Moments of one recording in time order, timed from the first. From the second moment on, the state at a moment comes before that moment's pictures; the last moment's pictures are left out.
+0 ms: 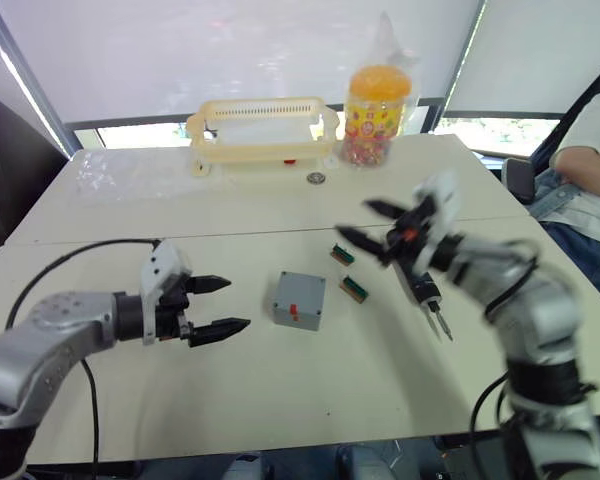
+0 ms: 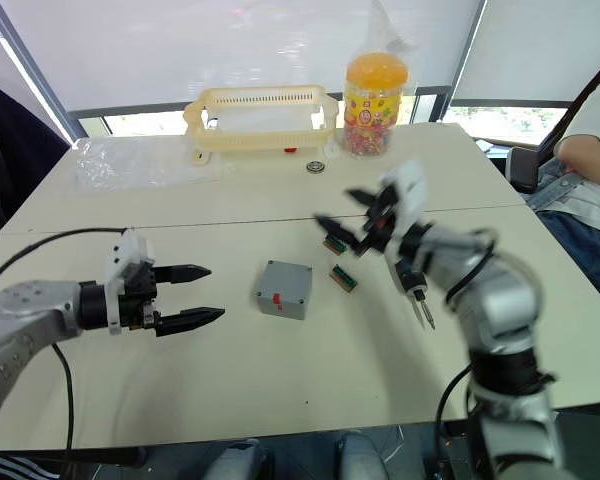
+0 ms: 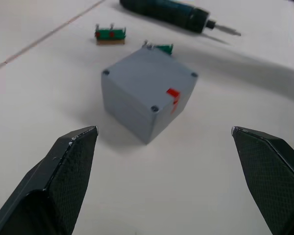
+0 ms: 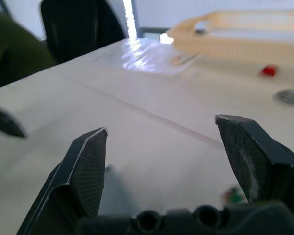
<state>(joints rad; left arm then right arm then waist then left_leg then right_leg) -0.26 0.90 0.18 -0.46 -0.78 0.81 -0.95 -0.69 -0.65 -0.15 -0.33 0.55 0.94 0.63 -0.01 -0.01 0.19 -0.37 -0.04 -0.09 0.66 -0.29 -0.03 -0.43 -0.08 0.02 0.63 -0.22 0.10</state>
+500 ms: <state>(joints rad) -0.32 0.94 0.09 -0.57 -0.84 0.89 -0.99 -0.94 -1.02 0.21 0.10 0.64 1.61 0.80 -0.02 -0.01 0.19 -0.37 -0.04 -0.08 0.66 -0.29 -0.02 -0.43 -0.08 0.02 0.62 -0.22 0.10</state>
